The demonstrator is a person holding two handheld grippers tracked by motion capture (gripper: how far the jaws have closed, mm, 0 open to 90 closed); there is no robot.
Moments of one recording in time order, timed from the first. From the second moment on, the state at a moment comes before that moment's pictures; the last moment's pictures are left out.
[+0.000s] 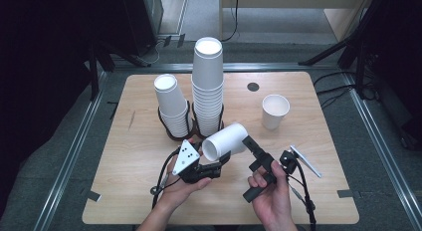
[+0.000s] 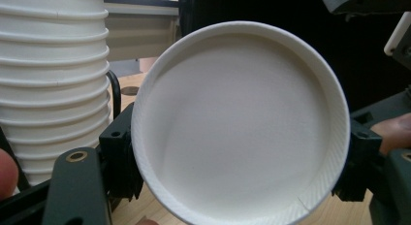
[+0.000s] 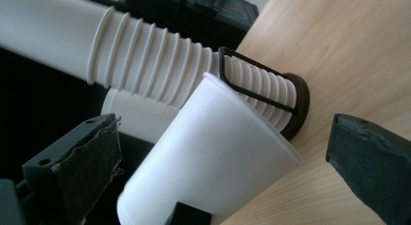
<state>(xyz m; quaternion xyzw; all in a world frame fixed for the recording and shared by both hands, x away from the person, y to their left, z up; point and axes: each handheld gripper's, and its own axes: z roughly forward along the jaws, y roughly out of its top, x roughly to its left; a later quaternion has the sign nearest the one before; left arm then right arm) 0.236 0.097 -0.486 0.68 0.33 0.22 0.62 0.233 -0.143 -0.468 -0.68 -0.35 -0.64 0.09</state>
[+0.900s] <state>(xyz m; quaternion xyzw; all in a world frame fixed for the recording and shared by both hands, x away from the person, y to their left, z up) 0.232 0.093 -0.487 0.68 0.32 0.24 0.62 0.243 -0.117 -0.490 -0.73 -0.20 -0.59 0.28</state>
